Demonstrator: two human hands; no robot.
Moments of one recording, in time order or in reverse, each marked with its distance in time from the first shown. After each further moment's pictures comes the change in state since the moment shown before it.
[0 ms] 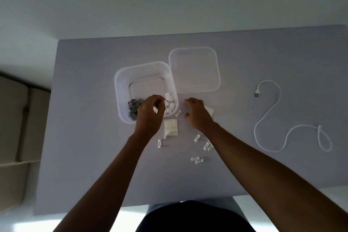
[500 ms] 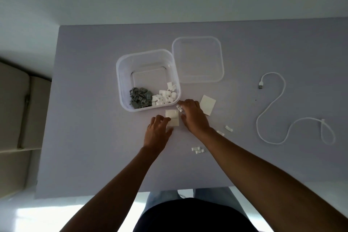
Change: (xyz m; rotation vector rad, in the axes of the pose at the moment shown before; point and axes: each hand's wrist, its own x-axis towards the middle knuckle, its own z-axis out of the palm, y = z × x) left_hand -0.089 -0.066 0.049 0.421 -0.305 -0.014; right_hand -0.037 -0.016 0.034 -0.005 0.111 -0.119
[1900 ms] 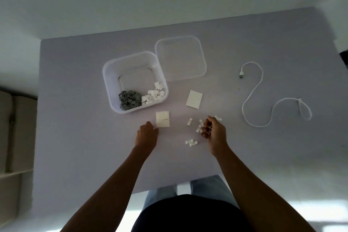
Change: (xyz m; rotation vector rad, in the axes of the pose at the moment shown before) left_hand -0.007 0.000 -0.012 -0.086 -0.204 -0.409; right_hand -0.107 0.026 -0.031 1.460 0.421 0.956
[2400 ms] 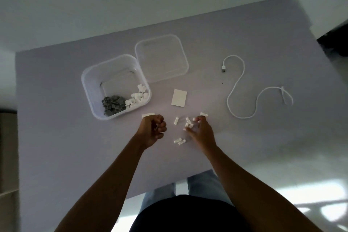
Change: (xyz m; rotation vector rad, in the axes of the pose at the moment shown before) left_hand -0.009 0.075 -0.013 -1.213 -0.712 -0.240; right_hand 0.019 0.019 -0.032 -0.990 0.036 -0.514
